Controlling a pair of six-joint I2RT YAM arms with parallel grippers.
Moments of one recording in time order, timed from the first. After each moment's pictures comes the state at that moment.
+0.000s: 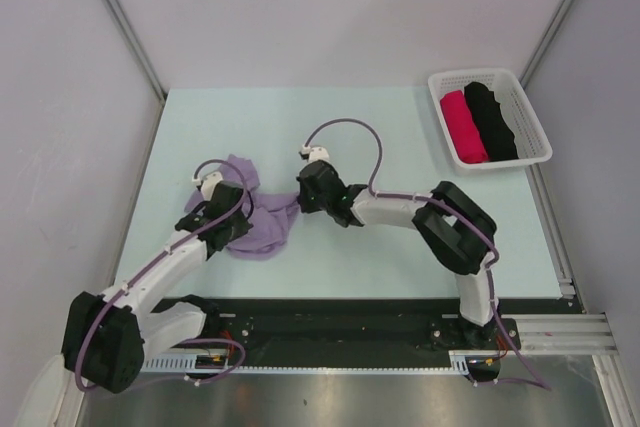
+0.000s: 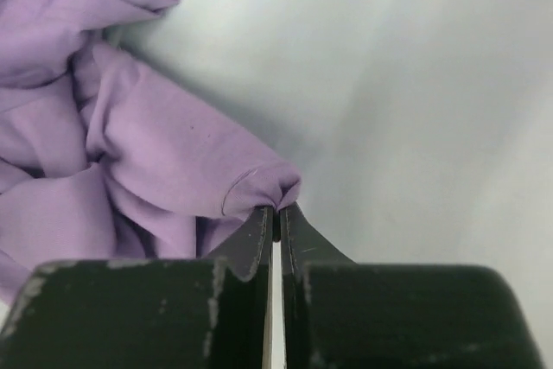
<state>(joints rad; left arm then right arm) -0.37 1.03 0.58 -0.49 -0.36 -0.76 0.92 2.01 1.28 0.12 0.18 0.54</state>
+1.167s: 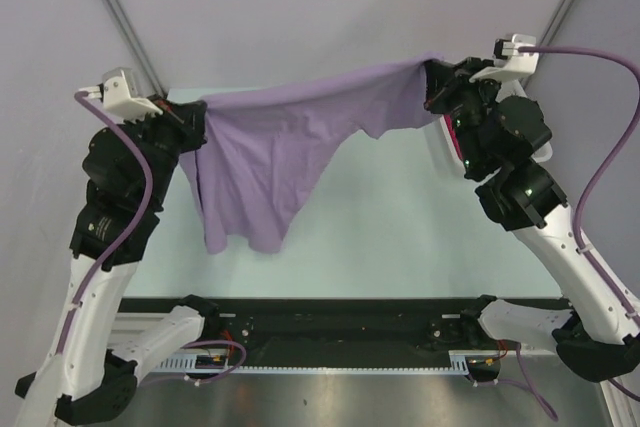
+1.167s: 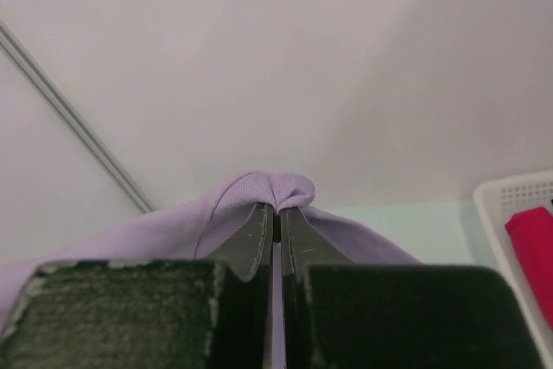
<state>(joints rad) -0.37 0.90 1.43 -0.51 -0.28 -0.45 0.66 1.11 1.49 -0.12 0.48 0.25</state>
